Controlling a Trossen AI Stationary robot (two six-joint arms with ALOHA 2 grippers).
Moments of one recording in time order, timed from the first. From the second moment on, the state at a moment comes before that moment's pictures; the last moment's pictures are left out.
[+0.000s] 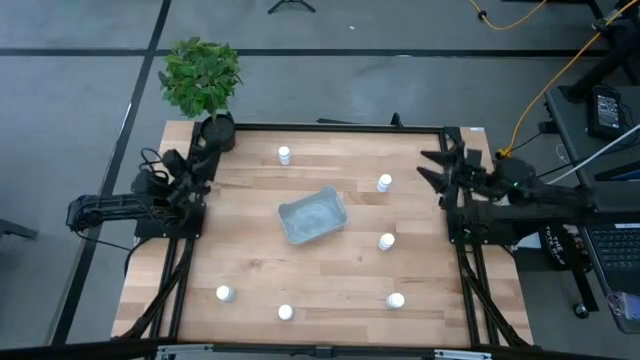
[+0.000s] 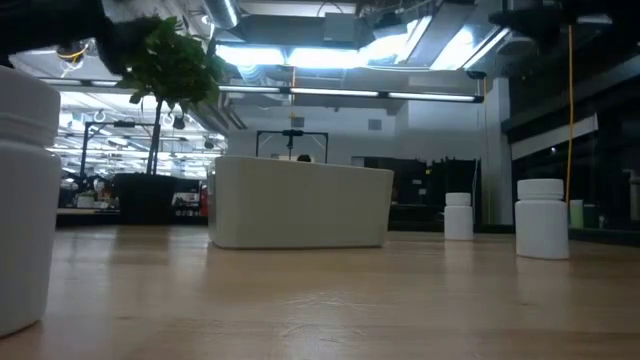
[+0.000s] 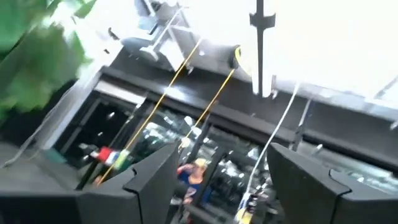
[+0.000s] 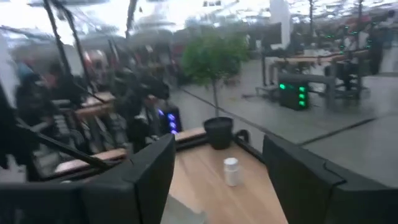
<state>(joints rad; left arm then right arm) 0.15 0.13 0.08 0.70 -0.41 -0.29 -0.05 0.35 0.56 -0.12 0.30 0.10</state>
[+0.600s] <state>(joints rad) 0.21 0.84 0.81 0.31 -0.04 0.01 -0.13 0.71 1.03 -0.15 0.35 0.06</state>
